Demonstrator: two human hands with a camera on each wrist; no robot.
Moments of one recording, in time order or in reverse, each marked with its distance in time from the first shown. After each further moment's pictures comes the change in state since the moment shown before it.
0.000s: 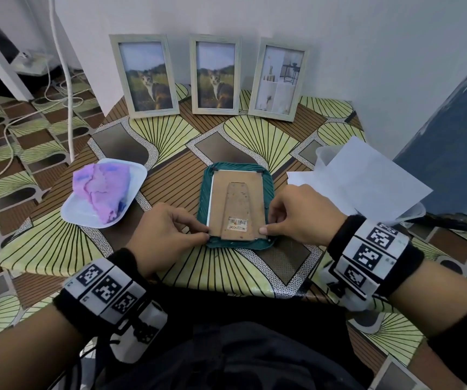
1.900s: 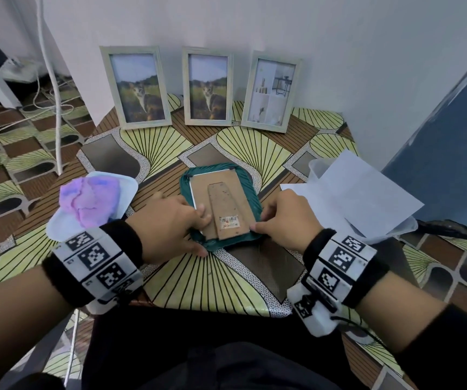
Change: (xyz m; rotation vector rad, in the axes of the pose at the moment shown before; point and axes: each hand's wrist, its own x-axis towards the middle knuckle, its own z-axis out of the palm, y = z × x) left_hand 0.051 0.020 -0.016 1.082 -0.475 0.262; right_hand 0.016 -0.008 0.011 0.341 0.158 0.252
